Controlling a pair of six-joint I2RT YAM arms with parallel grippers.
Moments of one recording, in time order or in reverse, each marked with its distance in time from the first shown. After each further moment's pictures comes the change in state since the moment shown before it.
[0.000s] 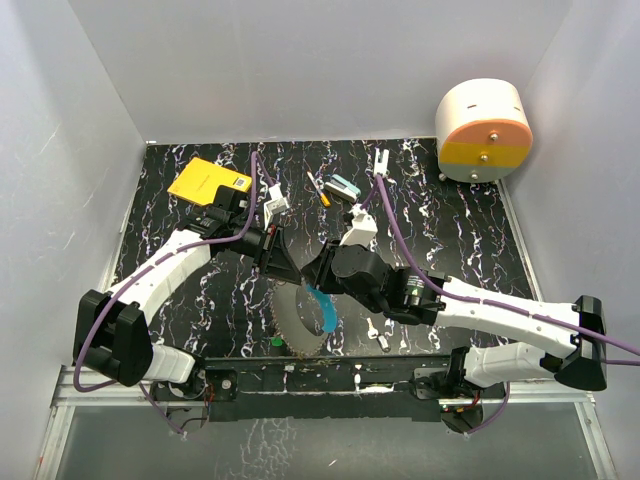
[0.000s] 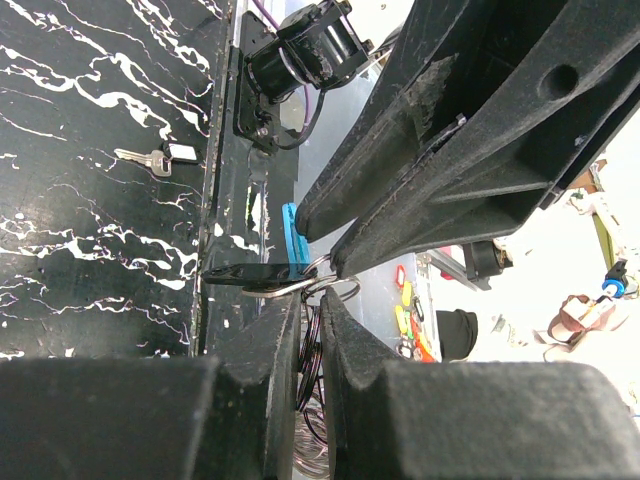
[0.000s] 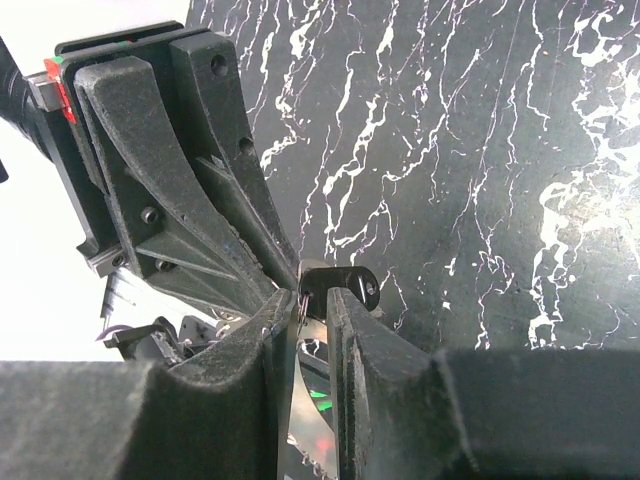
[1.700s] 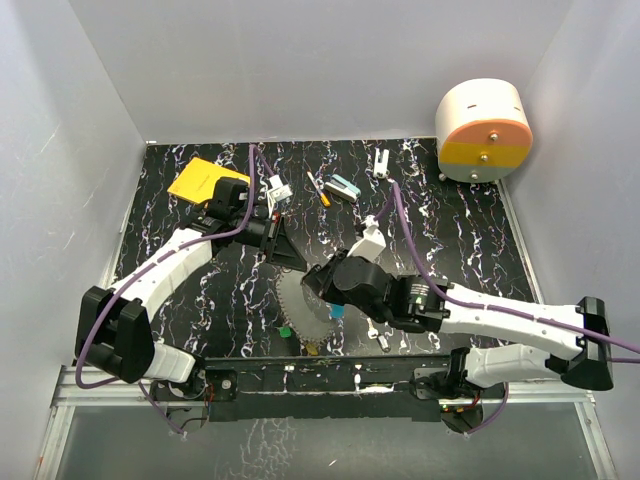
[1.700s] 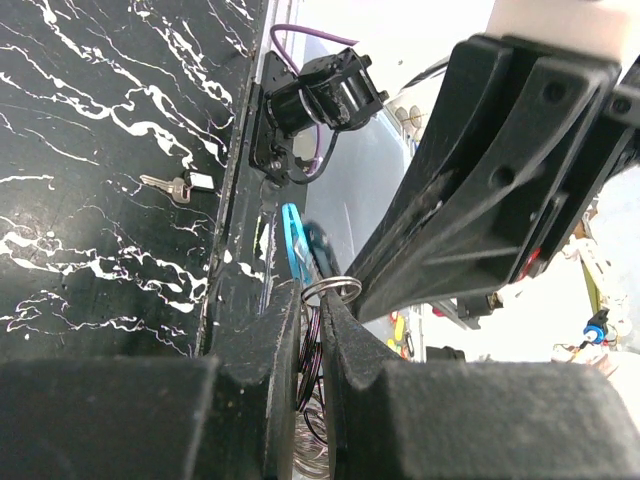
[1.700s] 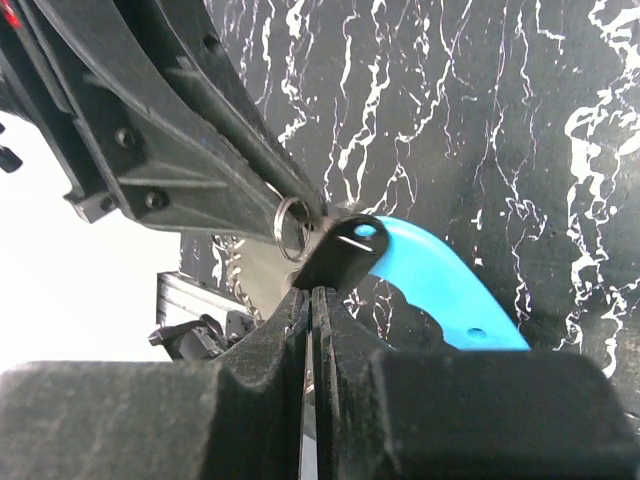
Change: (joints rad) left arm 0.000 0.018 0.005 0.216 -0.047 -0.256; right arm 0.034 -0.052 -0.050 -0.040 0.027 0.220
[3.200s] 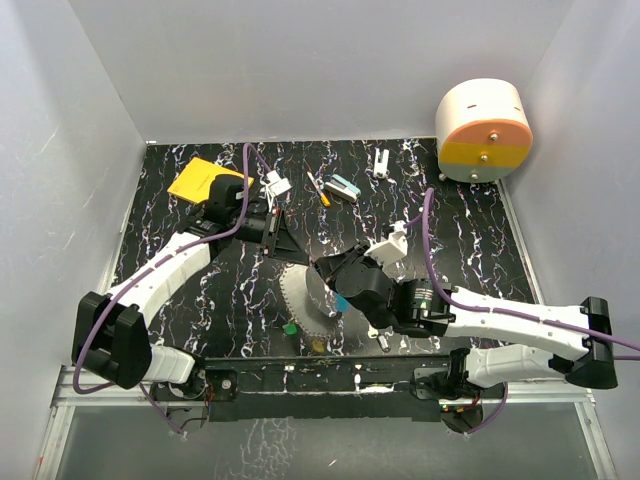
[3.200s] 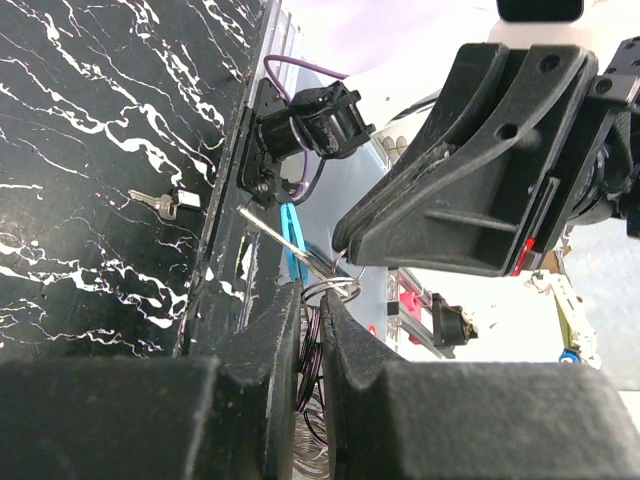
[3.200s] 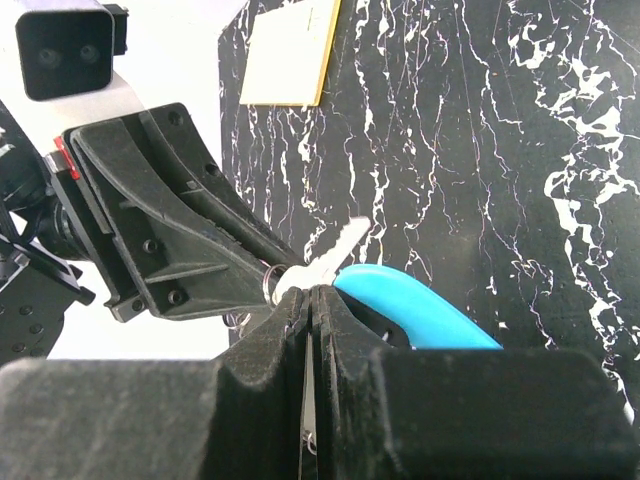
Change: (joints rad) left arm -0.006 -0.033 -0.030 0.166 -0.037 -0.232; right arm 0.055 -0.015 -0.001 -0.019 0.309 0.219
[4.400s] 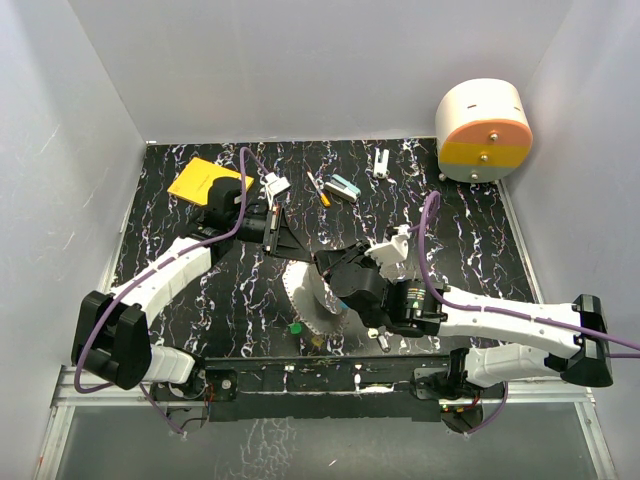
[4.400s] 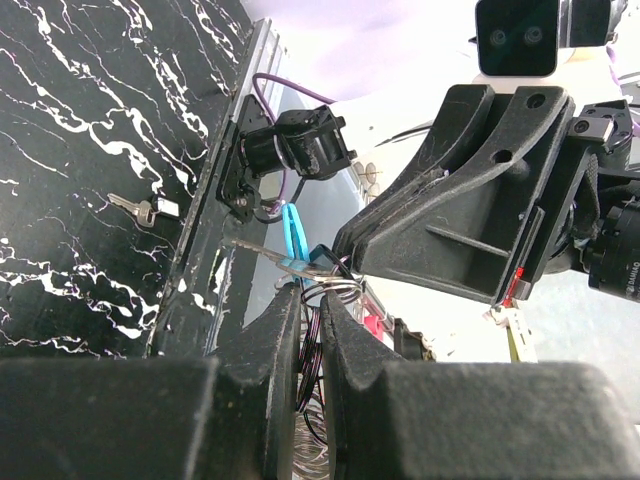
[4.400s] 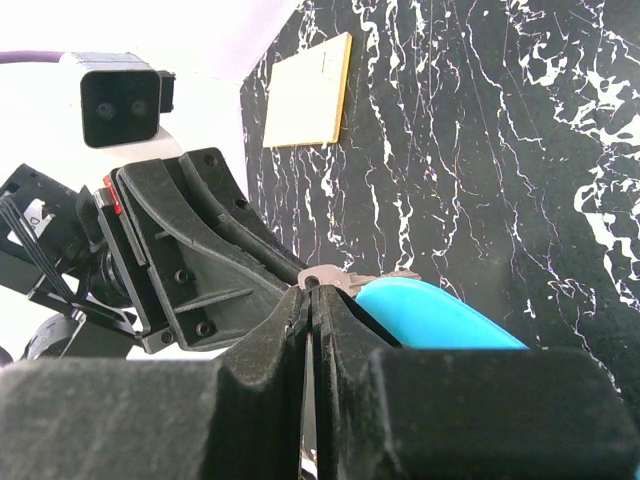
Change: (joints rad) left arm 0.000 -0.003 -0.069 0.212 -0.024 -0.257; right arm 0.000 0.041 -0.002 0.054 0.082 0.092
